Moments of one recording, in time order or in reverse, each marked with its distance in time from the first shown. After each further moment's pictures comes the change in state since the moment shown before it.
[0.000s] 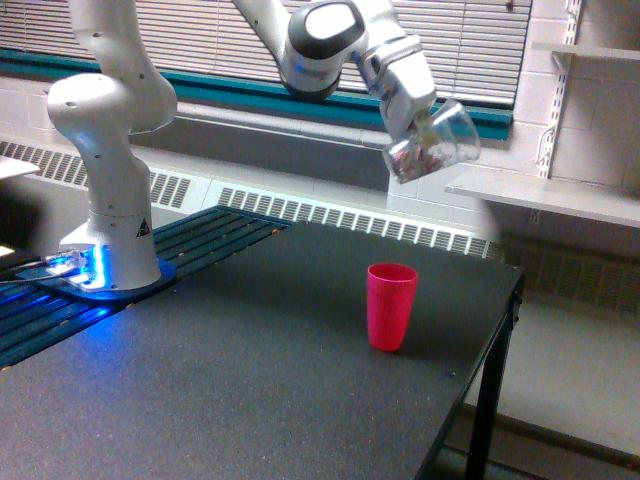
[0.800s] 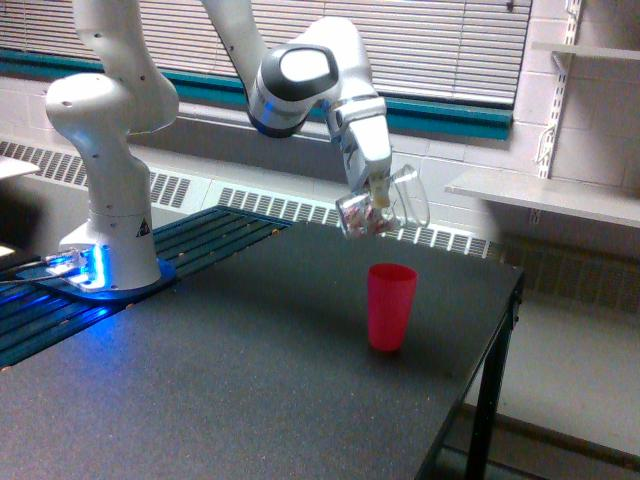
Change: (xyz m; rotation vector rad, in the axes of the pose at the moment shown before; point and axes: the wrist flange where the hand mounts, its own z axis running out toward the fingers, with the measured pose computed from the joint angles) arm -0.064 0.049 0.053 -0.108 -0.124 -0.050
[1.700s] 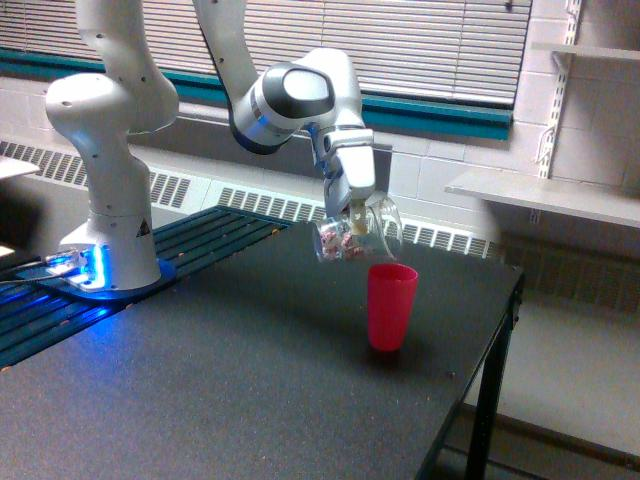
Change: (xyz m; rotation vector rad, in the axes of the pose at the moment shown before) arm -0.039 0.003 0.027 -0.106 -0.048 -0.111
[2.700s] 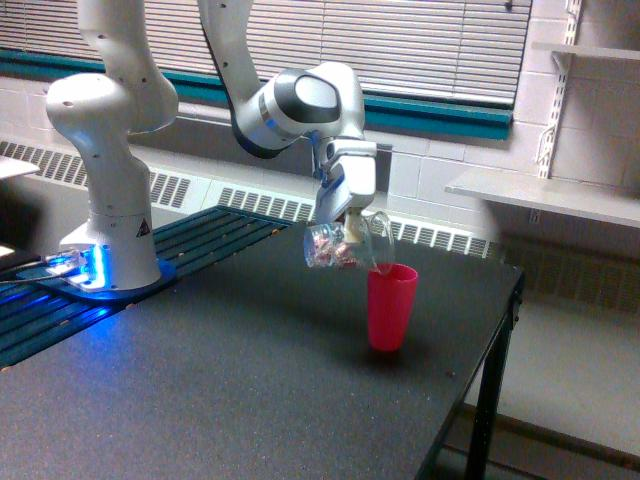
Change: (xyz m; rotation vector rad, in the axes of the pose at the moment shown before) arm -0.012 -0.014 0.010 -0.104 -0.038 -0.112
